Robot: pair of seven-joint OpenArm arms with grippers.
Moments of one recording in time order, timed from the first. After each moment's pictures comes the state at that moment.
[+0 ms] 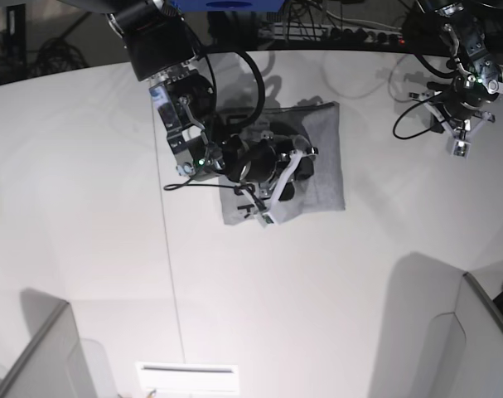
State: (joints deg) left arm 17.4 -14.1 -36.6 92.0 -9.2 -39.4 48.1; right arm 6.1 -5.7 -22.4 83.0 35.1 3.7 -59.6
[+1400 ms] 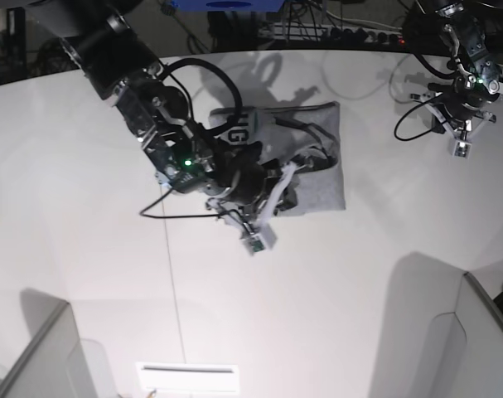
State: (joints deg) left arm 17.1 -13.9 -36.7 92.1 -9.0 -39.4 48.4; right arm 13.2 7.1 -36.9 102.2 35.0 -13.0 -59.0
